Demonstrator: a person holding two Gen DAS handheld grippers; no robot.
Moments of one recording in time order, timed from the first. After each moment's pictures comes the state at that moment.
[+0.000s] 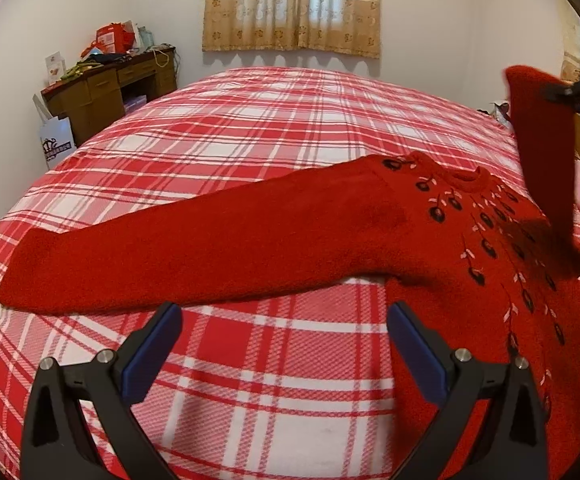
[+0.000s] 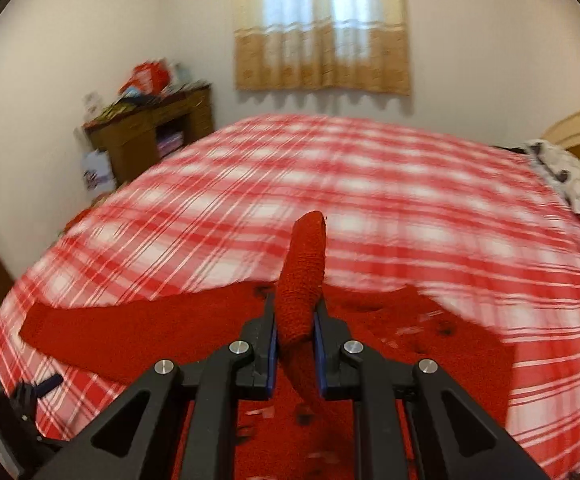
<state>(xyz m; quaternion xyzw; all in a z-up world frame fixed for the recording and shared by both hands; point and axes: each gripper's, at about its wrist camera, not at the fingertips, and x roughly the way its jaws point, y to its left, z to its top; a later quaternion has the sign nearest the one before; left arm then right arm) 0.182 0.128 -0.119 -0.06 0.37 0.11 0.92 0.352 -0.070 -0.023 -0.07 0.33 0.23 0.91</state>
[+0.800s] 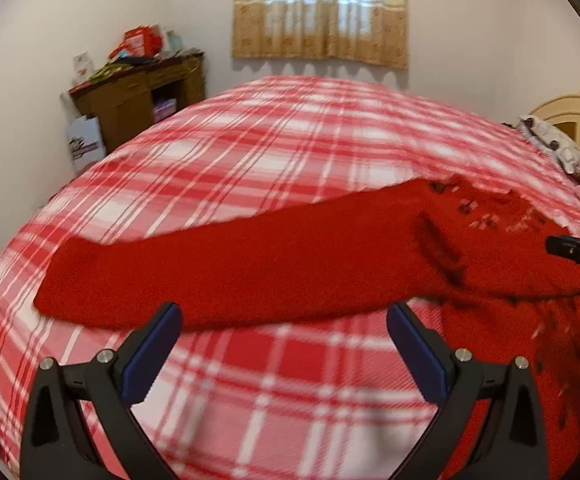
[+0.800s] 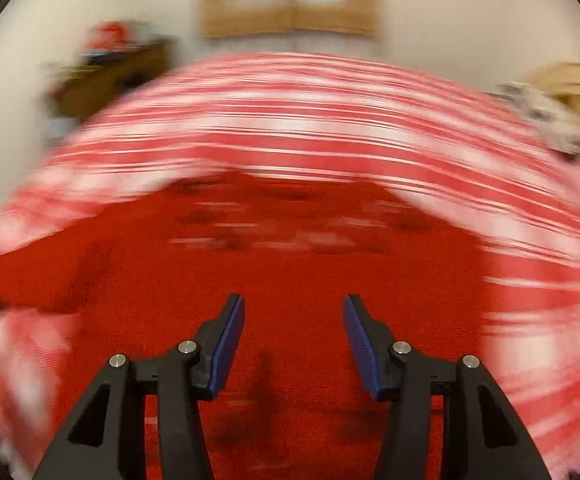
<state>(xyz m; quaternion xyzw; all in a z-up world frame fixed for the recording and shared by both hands) 0.184 0.158 -0.101 -0.06 0.35 0.14 0.92 0.373 -0.158 -0.122 -0.09 0.43 0.09 0.90</state>
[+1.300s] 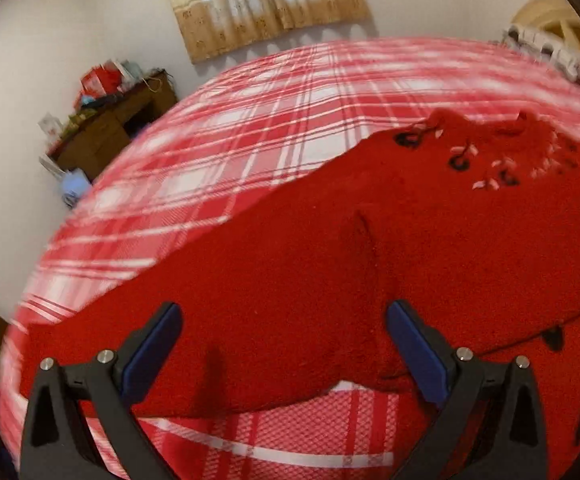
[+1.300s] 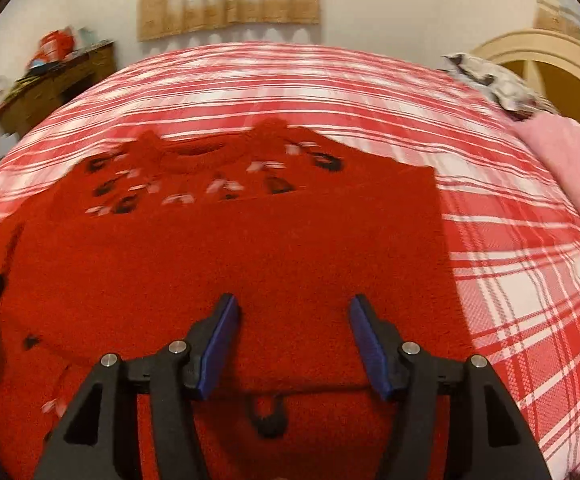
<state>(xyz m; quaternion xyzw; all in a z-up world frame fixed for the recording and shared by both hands) 0.281 0.093 -0.146 0.06 0.40 0.15 0.90 0.363 -0.183 -0.160 -0.06 0.43 0.07 0.90</state>
